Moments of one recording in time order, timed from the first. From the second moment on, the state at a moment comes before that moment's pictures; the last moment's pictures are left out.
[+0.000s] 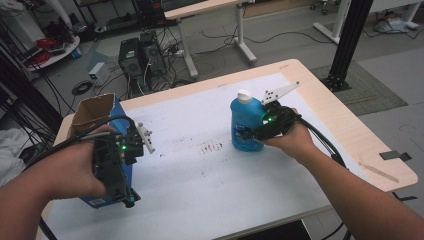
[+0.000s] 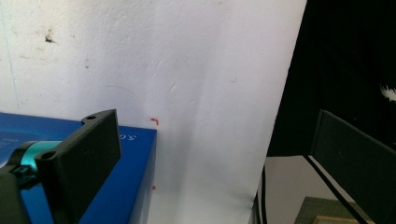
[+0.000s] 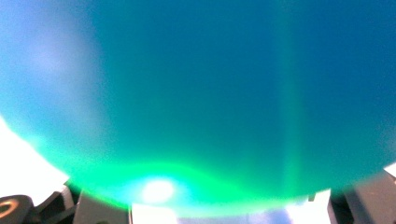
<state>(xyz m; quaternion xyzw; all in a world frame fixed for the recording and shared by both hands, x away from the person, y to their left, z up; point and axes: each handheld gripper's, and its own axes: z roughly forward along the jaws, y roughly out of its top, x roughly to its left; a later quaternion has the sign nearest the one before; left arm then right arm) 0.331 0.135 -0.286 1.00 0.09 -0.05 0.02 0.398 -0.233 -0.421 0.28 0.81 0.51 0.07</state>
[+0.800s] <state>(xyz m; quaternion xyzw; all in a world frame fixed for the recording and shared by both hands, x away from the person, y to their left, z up) 0.328 0.134 -0.281 1.00 0.09 -0.04 0.02 0.386 -0.233 -0.408 0.25 0.81 0.51 0.12</state>
